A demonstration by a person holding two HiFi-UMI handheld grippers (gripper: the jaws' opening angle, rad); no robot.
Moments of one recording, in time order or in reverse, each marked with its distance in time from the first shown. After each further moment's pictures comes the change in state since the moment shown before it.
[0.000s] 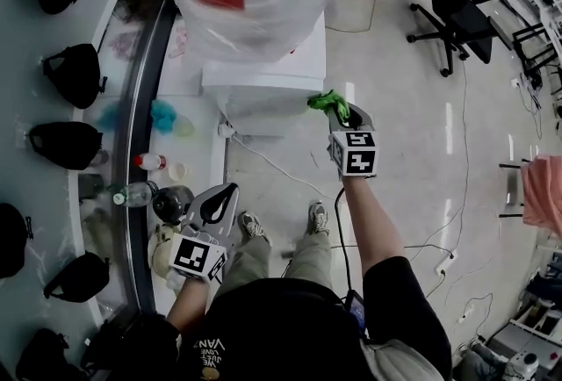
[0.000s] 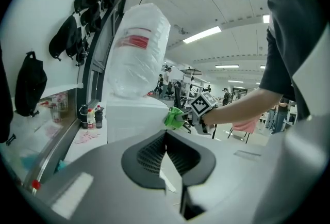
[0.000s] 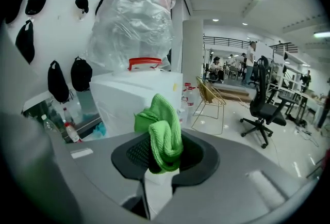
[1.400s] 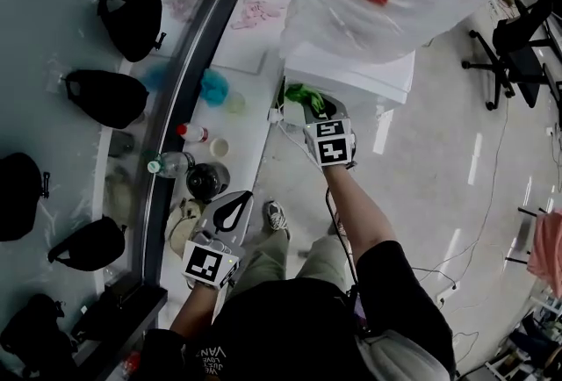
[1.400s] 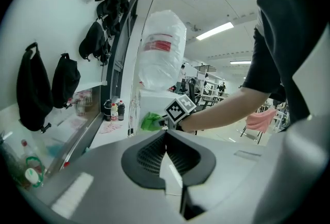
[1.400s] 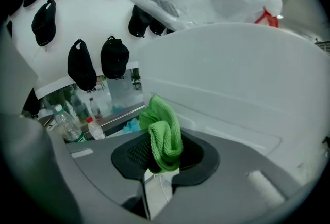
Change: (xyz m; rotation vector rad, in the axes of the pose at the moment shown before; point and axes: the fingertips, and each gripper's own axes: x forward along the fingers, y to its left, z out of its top) left arm -0.081 0.063 -0.039 -0.032 0.035 0.166; right arm 0.109 0.234 -0.004 -0.158 0.036 0.304
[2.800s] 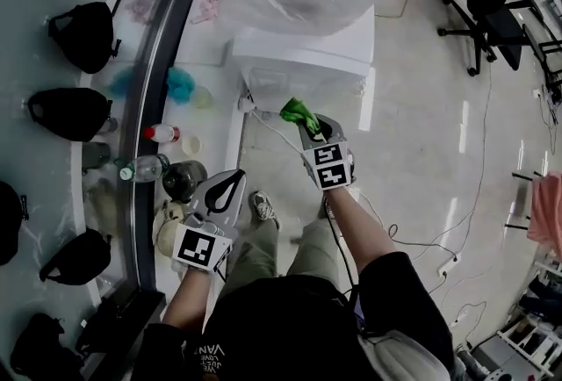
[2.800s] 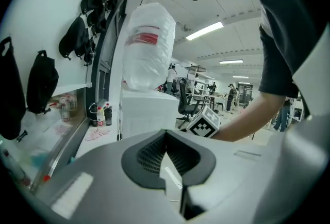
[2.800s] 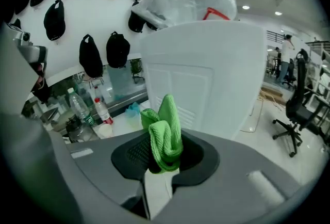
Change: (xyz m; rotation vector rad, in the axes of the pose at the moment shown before) left arm 0.057 -0.037 0.009 0.064 -0.021 -0.103; right arm -0.075 -0.032 -0.096 0.019 0.060 -0.016
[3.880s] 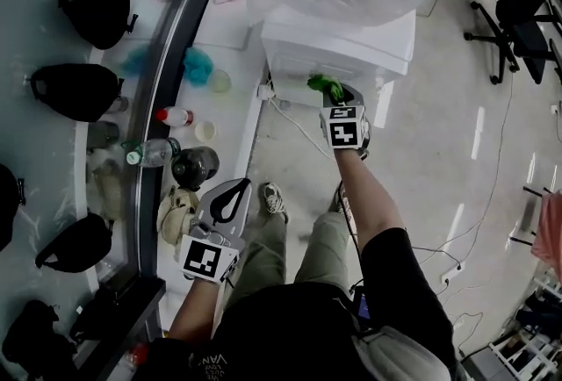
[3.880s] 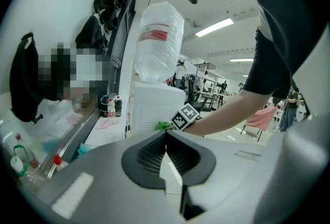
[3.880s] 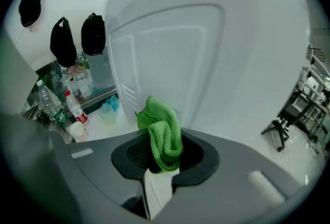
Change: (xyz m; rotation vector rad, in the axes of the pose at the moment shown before) left arm -0.031 0.011 -0.039 -0.055 0.046 0.099; right arm 0.083 -0.048 -0.008 0.023 0.091 -0.140
